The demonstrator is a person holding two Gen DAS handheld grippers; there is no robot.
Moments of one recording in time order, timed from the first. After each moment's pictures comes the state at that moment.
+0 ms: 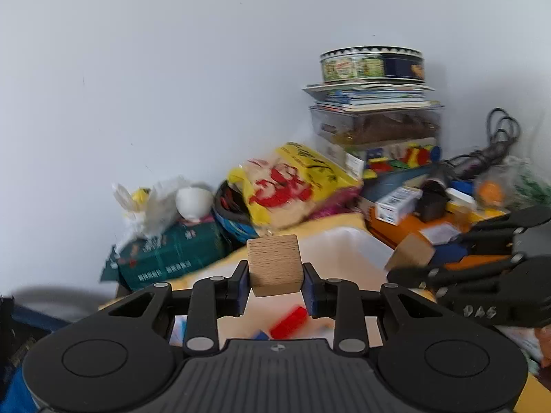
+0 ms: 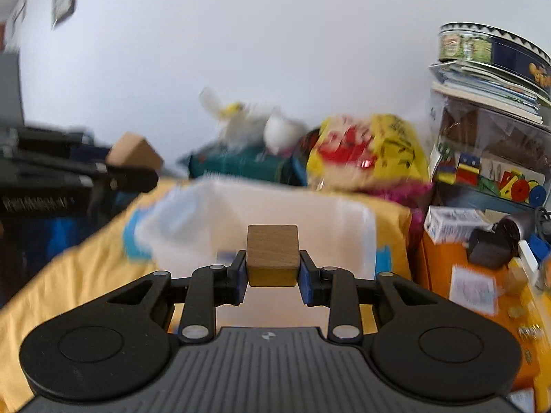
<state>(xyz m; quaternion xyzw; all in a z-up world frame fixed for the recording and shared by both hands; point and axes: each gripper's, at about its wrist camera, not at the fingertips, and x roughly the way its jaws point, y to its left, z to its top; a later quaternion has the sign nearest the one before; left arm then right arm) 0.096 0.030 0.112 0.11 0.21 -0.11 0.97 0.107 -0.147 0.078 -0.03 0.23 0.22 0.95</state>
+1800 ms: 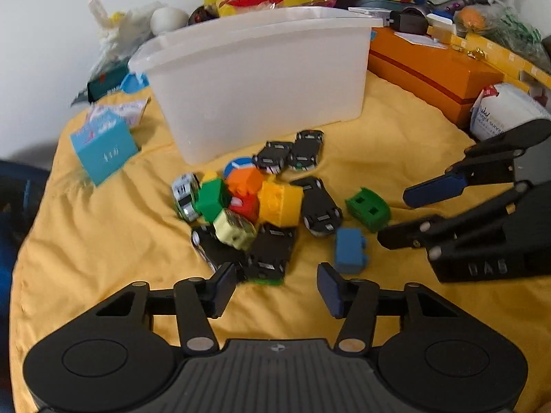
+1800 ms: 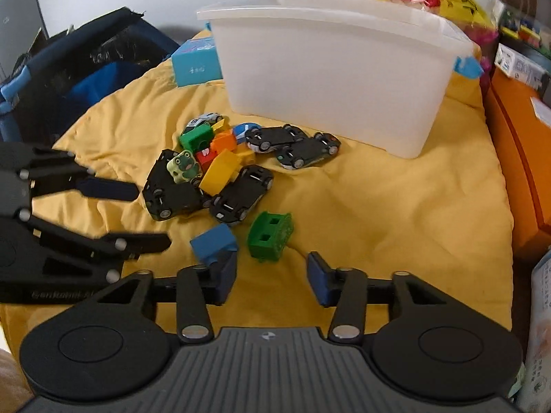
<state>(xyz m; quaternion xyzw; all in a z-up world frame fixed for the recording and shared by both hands) 0.000 0.030 -0.061 0.12 0.41 -0.10 0.90 0.024 -0.116 -0.058 -0.13 0.41 0.28 0.86</state>
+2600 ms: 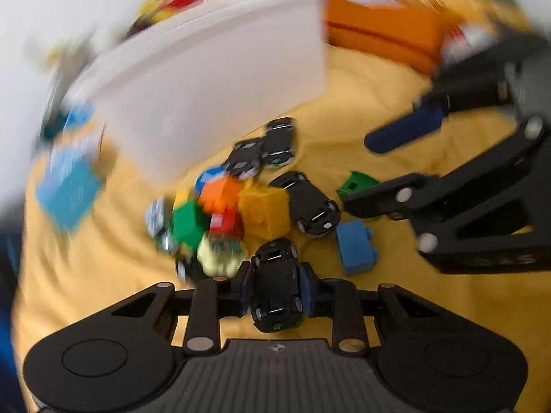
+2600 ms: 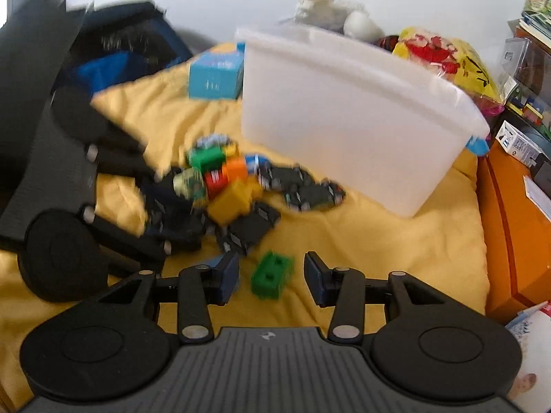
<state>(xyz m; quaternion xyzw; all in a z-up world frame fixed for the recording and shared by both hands) 0.022 0.032 -0.070 0.16 0.43 -0.16 0.87 0.019 -0.094 -0.045 -0.16 0.35 0.27 0.88</state>
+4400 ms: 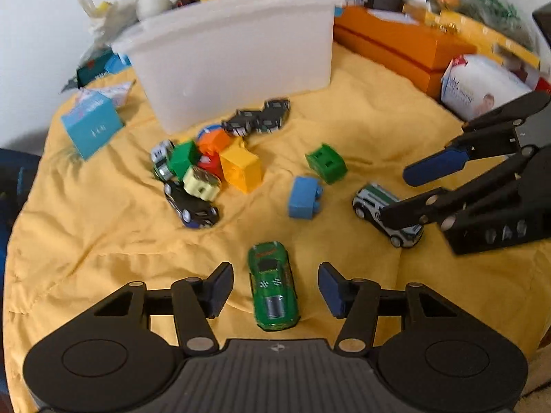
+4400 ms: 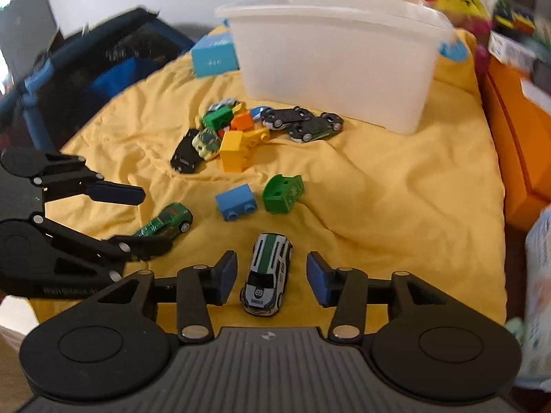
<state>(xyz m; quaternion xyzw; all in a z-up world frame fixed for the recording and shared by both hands) -0.036 0.018 -0.068 0.11 0.45 -0.11 0.88 -0.008 -0.136 -0.057 -0.11 0.44 0.30 0.84</state>
